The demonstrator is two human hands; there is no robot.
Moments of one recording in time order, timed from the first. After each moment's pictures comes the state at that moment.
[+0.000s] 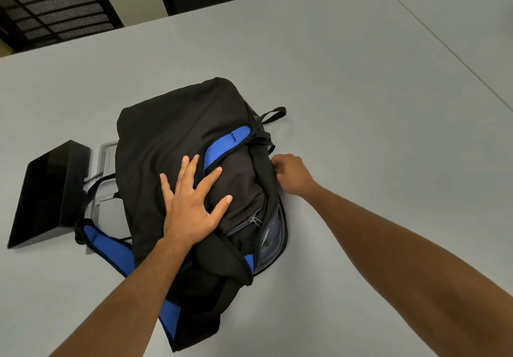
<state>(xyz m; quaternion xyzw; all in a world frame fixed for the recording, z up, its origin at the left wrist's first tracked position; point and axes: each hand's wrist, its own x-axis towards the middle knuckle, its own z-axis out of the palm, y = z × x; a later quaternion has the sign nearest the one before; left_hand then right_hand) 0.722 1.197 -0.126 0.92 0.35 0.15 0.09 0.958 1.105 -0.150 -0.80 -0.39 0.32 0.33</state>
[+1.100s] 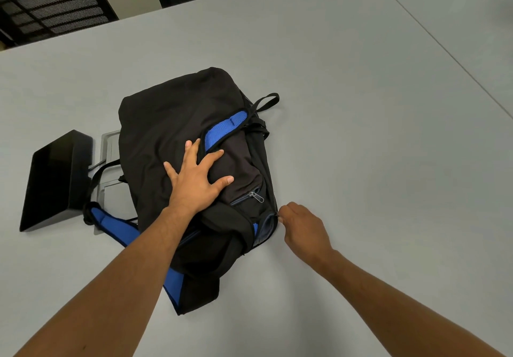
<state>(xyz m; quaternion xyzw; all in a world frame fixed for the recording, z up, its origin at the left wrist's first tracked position) 0.737 1.193 -0.098 0.90 0.41 0.01 0.16 0.857 0.965 -0.165 -0.83 -0.50 0.14 0.22</state>
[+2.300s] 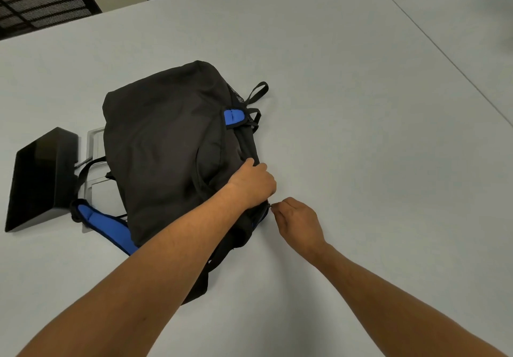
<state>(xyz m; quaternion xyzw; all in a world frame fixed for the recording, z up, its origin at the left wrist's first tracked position) 0.836 1.113 -0.103 0.94 -0.03 -0.30 -0.19 0.863 0.956 -0.181 -0.82 -0.48 0.08 0.30</state>
